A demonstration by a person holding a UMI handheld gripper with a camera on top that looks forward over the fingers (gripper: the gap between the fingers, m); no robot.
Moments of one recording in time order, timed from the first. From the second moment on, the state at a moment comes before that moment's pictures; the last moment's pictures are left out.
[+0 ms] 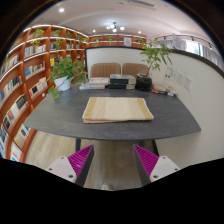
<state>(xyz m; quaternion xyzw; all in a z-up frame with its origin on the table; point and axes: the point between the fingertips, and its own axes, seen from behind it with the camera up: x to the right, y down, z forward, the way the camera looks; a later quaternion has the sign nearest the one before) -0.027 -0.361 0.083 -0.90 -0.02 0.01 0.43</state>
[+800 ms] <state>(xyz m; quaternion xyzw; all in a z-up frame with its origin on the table) -0.136 -0.079 -0.012 -0.92 -0.03 -0.04 0.40</state>
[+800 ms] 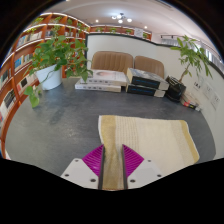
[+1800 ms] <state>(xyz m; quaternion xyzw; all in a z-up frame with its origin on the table) 0.181 -0.106 0.039 -0.93 -0.02 -0.07 0.36</state>
